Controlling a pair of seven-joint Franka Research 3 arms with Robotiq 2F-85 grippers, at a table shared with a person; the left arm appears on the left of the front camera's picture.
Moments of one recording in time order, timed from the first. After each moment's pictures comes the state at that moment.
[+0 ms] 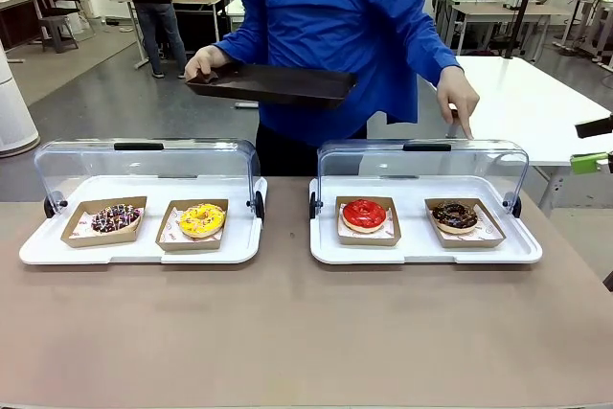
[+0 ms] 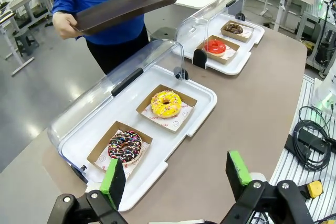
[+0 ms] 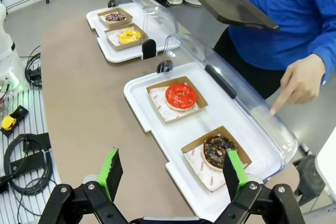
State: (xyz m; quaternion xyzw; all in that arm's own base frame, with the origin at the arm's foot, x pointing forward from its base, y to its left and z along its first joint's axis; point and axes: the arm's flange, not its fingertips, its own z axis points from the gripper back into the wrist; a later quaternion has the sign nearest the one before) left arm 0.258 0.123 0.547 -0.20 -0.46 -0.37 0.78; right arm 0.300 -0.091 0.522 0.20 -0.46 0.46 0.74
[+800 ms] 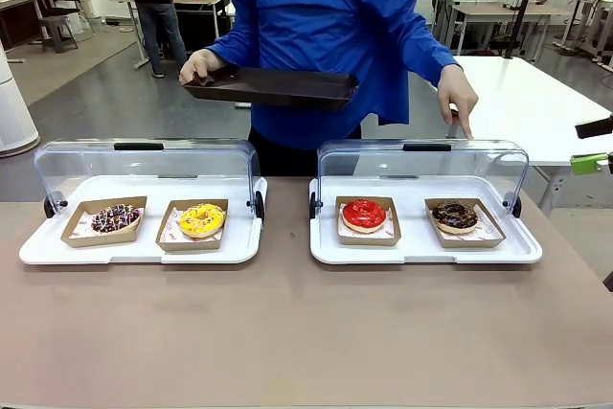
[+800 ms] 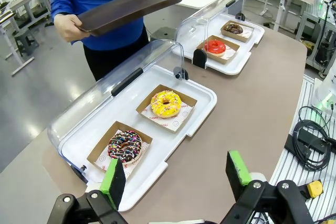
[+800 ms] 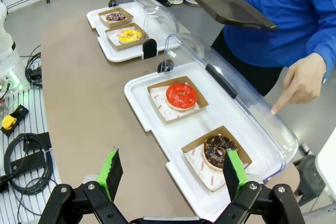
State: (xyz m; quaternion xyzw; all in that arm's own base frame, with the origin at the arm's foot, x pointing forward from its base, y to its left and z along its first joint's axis) left arm 0.258 0.123 0.547 -0.20 -0.46 -0.37 0.78; right arm 0.300 -0.091 0.522 0.20 -0.46 0.46 0.74
